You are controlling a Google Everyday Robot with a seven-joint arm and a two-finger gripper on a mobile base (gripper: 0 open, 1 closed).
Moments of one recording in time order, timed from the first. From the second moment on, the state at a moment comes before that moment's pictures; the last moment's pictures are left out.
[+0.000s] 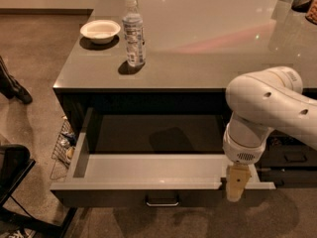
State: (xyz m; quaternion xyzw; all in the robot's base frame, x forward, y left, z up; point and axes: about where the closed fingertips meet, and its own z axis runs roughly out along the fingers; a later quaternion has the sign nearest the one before) arm 0.413 -0.204 0.711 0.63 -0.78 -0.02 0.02
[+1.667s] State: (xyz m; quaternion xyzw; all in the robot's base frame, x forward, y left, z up) arm 0.492 -0.231 0.662 0.62 -0.78 -0.05 -0.10
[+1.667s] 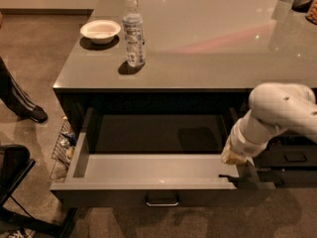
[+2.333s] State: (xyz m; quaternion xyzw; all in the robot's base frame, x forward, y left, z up) arm 0.421 -0.203 0.637 0.61 -0.79 -0.06 -0.06
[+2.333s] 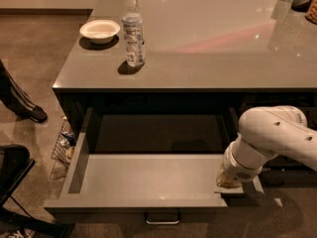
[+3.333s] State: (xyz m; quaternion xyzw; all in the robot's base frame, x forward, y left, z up) arm 0.419 -0.203 0.638 0.61 -0.79 -0.06 -0.06
